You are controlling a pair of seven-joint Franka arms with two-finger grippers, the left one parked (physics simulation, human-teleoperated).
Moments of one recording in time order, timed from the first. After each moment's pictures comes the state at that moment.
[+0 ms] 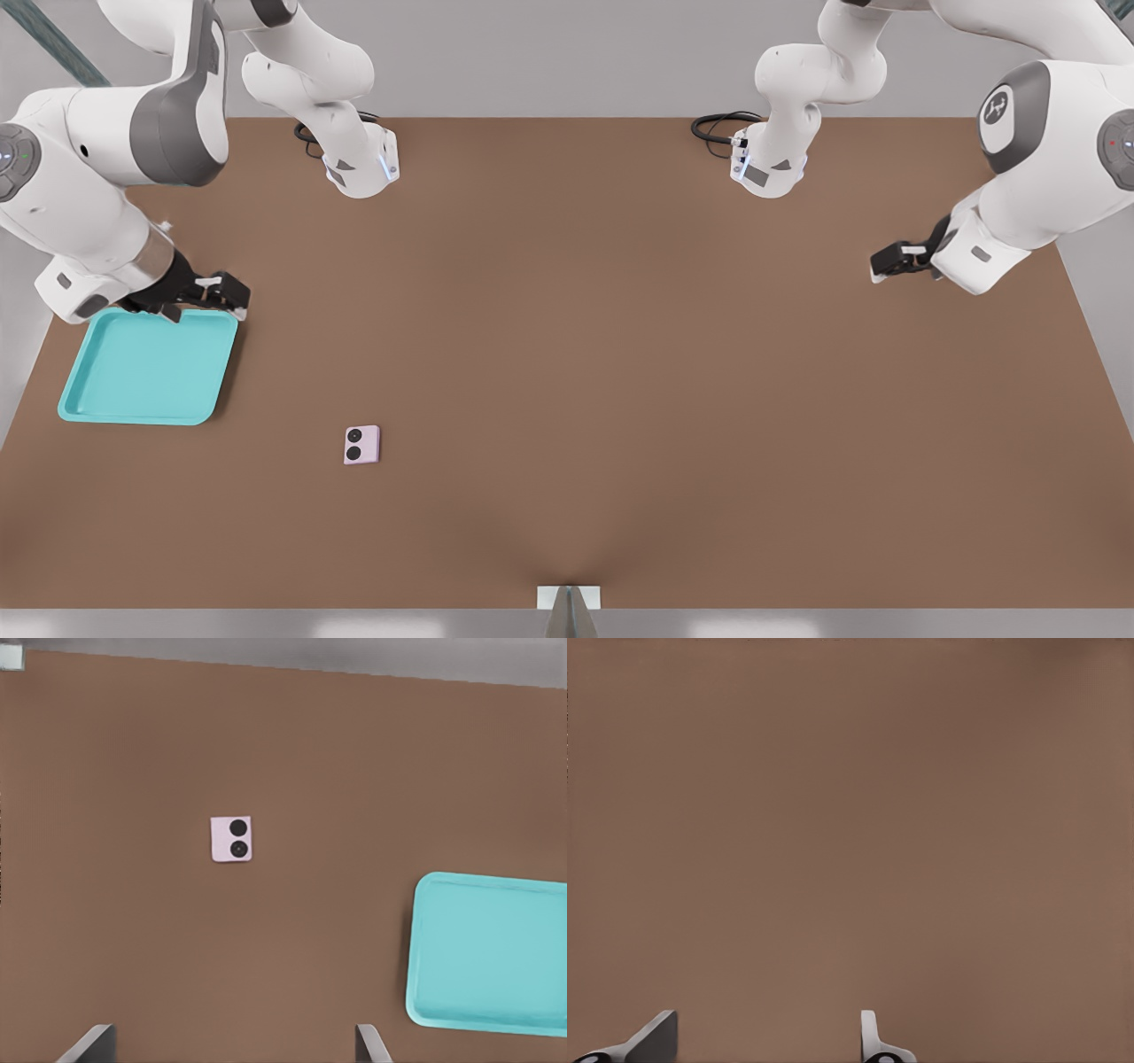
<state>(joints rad) 0.11 0.20 -0.05 -1.29 -0.02 1.52 0.01</state>
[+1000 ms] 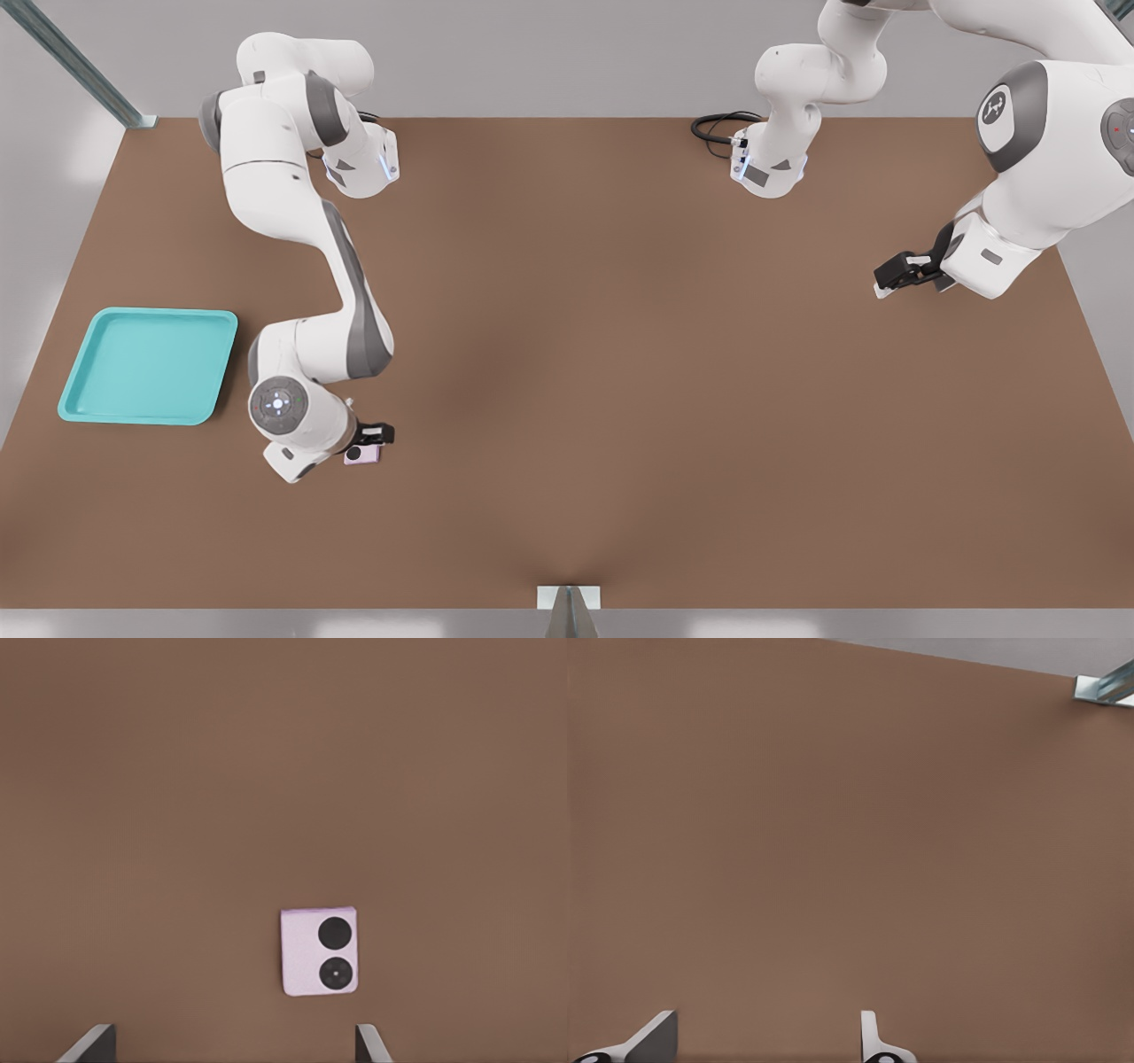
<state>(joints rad) 0.26 0.78 -0.04 -1.12 -0.01 1.83 0.18</state>
